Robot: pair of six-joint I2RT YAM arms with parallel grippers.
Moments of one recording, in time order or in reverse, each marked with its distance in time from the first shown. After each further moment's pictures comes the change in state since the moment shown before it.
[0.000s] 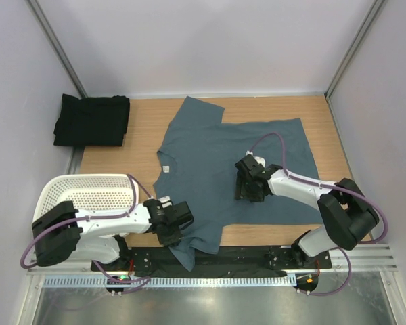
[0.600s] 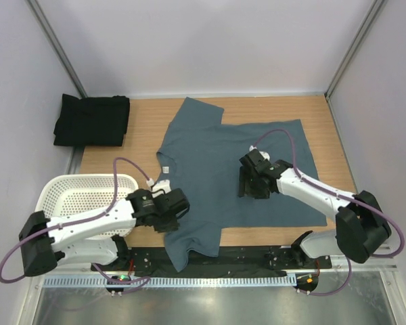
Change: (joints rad) left arm 0.047 -0.149 0.132 -0.191 -0.101 0.169; right arm 0.000 -0.107 0.038 -0.155 -0.005 -0.026
